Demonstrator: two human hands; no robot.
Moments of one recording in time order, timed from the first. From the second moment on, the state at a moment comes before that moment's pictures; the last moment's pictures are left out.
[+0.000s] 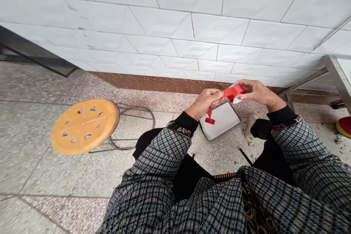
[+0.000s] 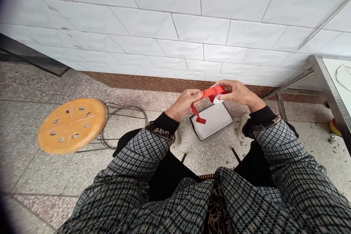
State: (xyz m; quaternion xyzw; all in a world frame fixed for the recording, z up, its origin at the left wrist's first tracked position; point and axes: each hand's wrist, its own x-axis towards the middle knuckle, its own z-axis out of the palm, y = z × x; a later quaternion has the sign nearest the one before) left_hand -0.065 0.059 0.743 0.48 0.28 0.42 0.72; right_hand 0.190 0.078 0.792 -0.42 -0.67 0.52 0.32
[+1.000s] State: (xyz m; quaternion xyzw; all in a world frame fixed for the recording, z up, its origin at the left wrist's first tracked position) left_hand -0.061 0.054 0.737 0.39 0.25 0.45 0.76; right_hand 0.181 0.087 0.783 -0.36 -0.61 0.60 0.37
